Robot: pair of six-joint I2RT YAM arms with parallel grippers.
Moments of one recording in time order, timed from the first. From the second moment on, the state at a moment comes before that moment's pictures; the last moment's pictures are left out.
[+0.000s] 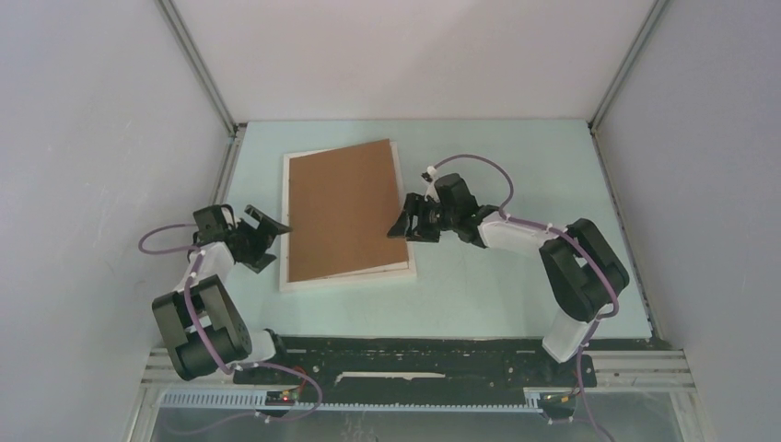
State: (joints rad) left arm 0.43 1.32 0.67 -0.32 0.47 -0.63; right arm 0.61 1.73 0.99 0.12 -0.47 0.76
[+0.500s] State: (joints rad) left arm 0.43 1.33 0.67 -0.32 0.47 -0.63; right arm 0.63 1.72 1.09 -0.24 -0.25 0.57
